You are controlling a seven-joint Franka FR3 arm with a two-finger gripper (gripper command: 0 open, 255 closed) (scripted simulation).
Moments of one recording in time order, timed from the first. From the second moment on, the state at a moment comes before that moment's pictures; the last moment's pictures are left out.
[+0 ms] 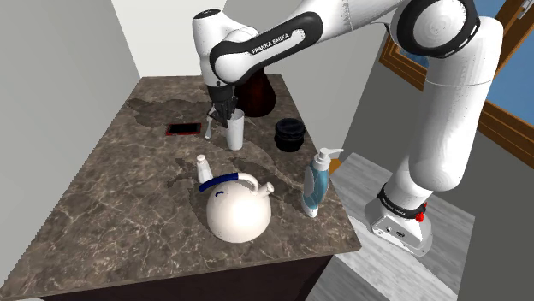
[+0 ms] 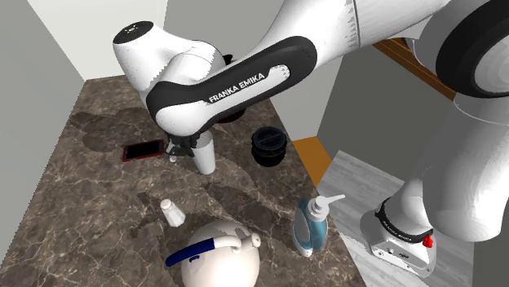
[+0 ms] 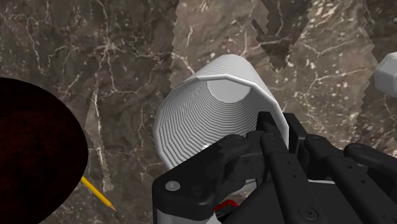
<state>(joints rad) 0.16 0.29 0.30 -1.76 -0.19 2.02 0.37</state>
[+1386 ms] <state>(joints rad) 0.16 0.24 0.31 -1.55 -0.16 1.76 0.33</state>
